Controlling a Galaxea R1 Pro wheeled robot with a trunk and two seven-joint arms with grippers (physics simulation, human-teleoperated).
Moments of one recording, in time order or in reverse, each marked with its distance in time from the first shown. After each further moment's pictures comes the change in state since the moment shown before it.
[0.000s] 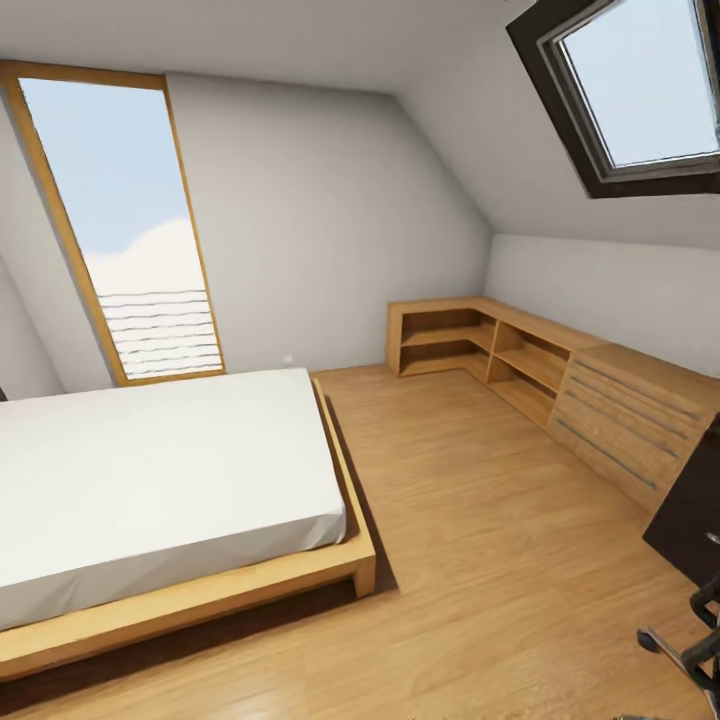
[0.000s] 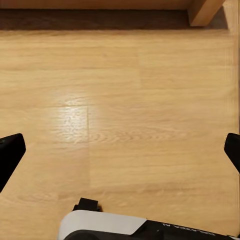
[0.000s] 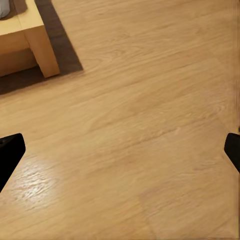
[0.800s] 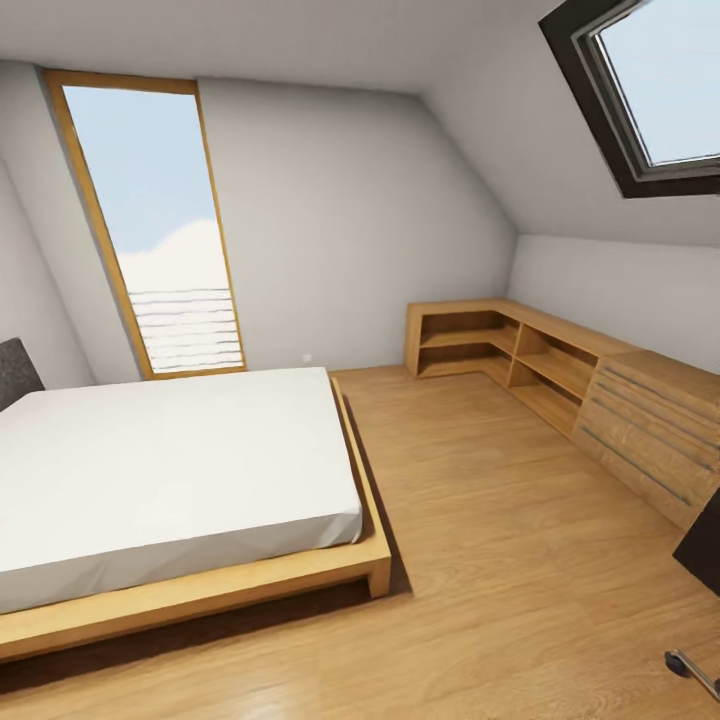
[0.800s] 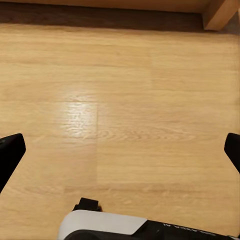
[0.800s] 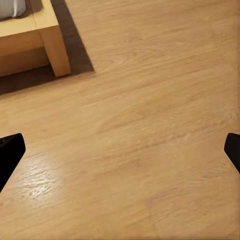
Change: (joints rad) left arm 0.000 0.000 0.001 0.000 0.001 0.001 0.002; right arm 0.000 -0.002 -0.003 -0.001 -0.003 0.003 -0.002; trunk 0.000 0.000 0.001
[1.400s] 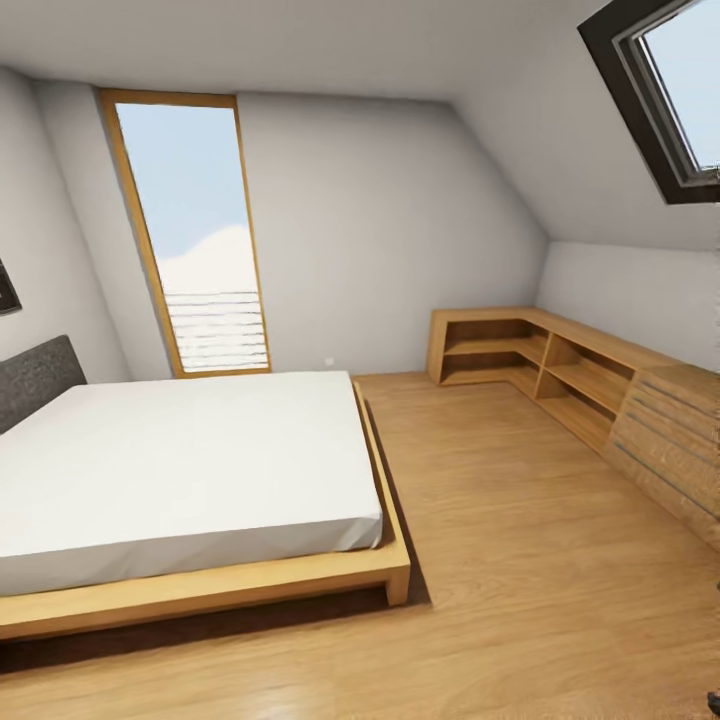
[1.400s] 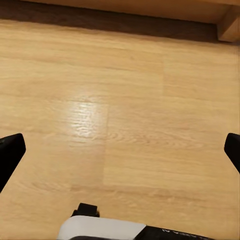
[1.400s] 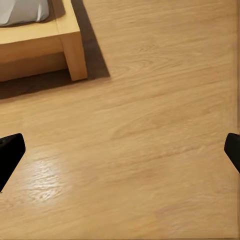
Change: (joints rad) left arm 0.000 0.000 0.000 -0.001 0.000 0.000 0.001; right arm 0.000 0.000 0.000 -0.001 -0.001 0.002 -0.001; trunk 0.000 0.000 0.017
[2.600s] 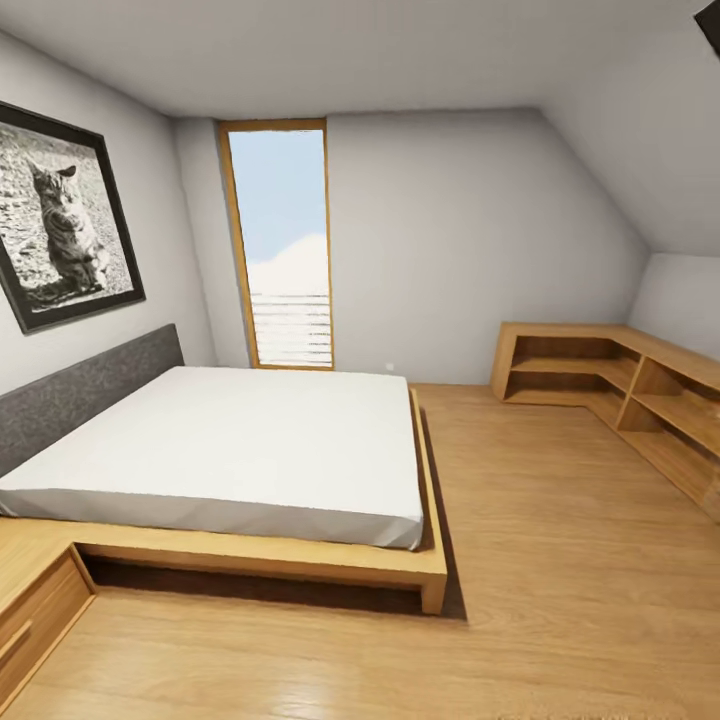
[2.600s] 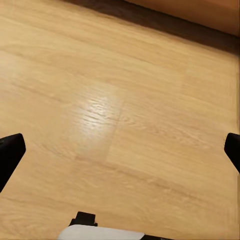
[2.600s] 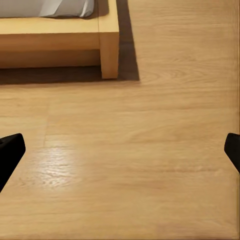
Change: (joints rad) left arm 0.000 0.000 0.000 -0.003 0.000 0.000 0.000; right arm 0.000 0.000 0.000 0.001 0.000 0.019 0.002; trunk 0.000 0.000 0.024
